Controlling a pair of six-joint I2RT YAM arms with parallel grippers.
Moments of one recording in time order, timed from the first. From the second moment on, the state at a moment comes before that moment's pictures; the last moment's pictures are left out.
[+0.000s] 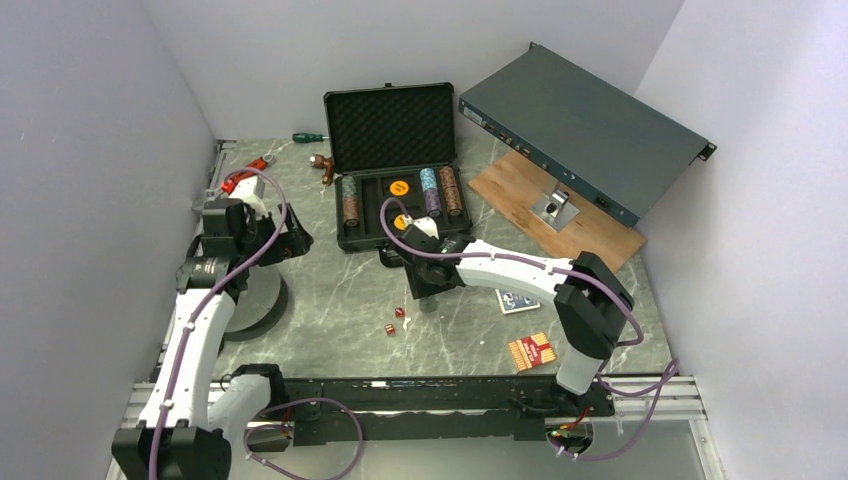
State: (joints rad) left arm 0.02 0.90 0.90 -0.63 0.20 -0.31; right arm 0.96 1.72 1.23 -0.66 0.27 0.61
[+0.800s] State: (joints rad) left arm 0.02 1.03 0.92 -0.63 0.29 -0.28; right arm 0.87 1.82 1.29 -0.66 0.26 0.54
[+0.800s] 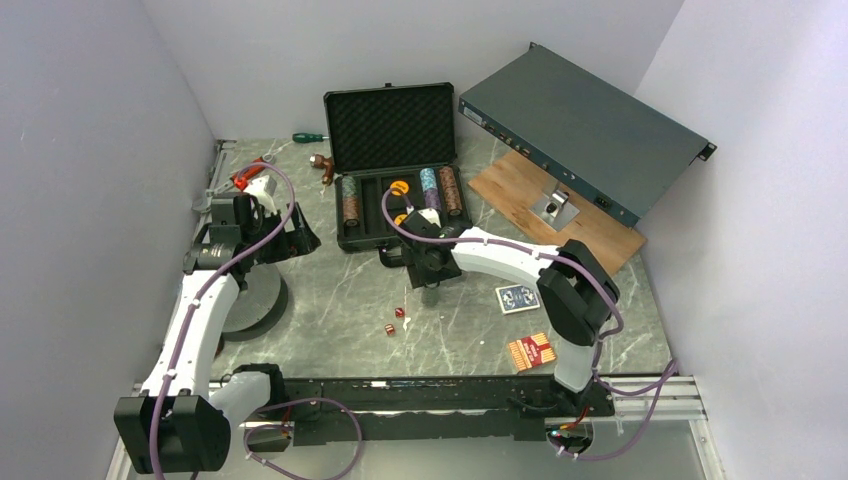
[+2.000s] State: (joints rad) left arm 0.02 0.99 0.92 -0.63 0.30 -0.28; right arm 0.87 1.80 1.36 -0.78 0.14 0.54
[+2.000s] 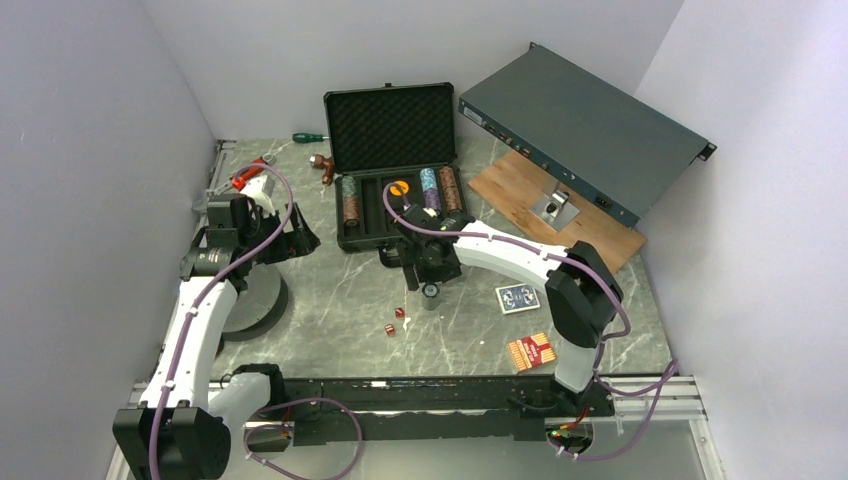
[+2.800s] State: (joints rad) left arm 0.02 0.98 0.92 -0.63 0.30 -0.28; right arm 0.88 1.84 1.38 -0.83 0.09 0.54
